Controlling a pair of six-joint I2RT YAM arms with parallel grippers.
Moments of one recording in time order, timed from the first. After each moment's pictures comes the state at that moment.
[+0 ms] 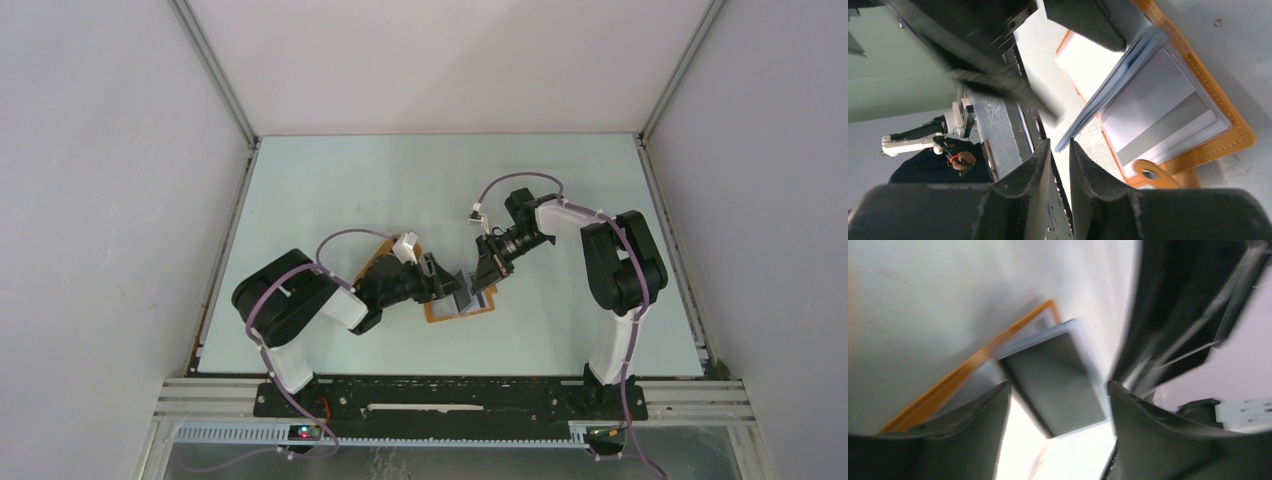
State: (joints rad) left arm -0.72 1.77 0.44 0.94 0.25 -0.97; right arm 0.35 1.93 1.22 -0.83 -1.07 -0.31
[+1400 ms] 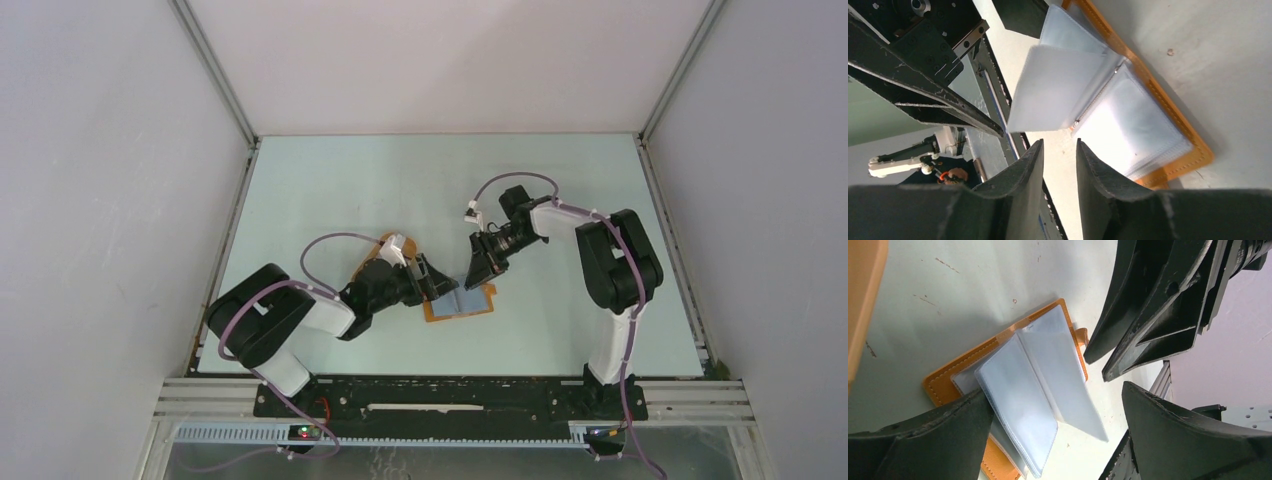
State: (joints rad) left arm -0.71 1.60 0.36 0.88 0.18 -0.96; right arm 0.38 1.96 1.22 -0.68 -1.02 -0.15
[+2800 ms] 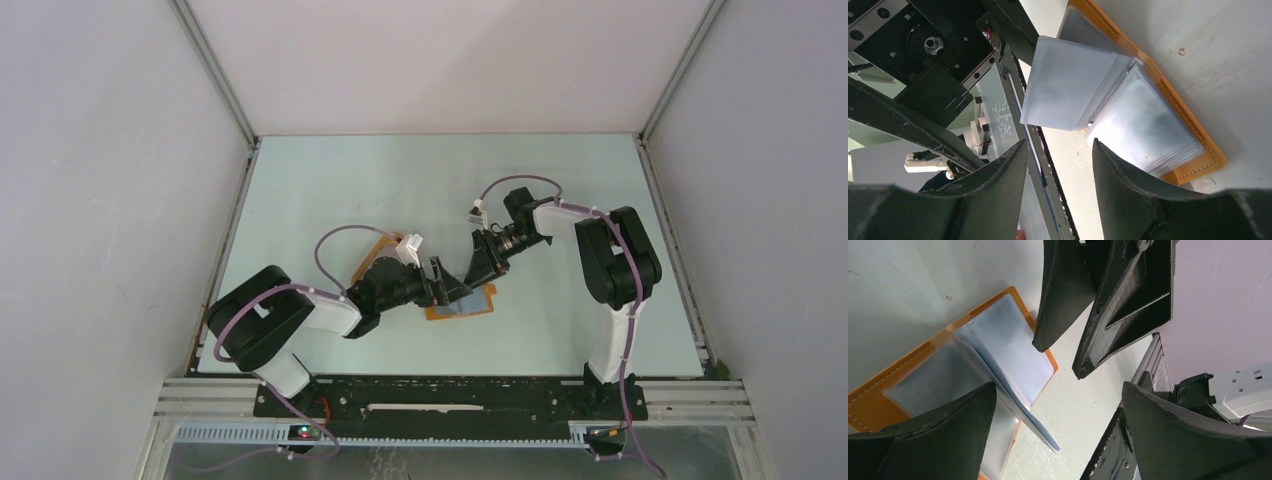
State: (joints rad) left arm -0.79 1.59 0.42 0.85 0.25 -0.91; right arm 0.34 1.98 1.21 -0.67 -1.11 -0.13
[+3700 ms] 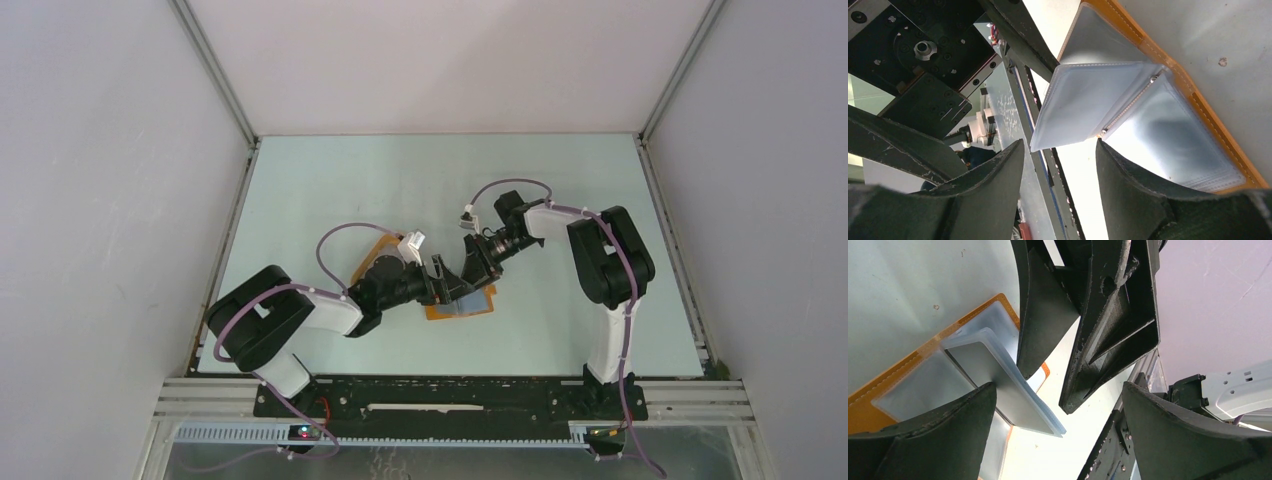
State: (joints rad) left arm -0.80 1.59 0.44 0.86 0.25 -0.91; right arm 0.40 2.01 1.22 -0.68 -1.14 -0.12
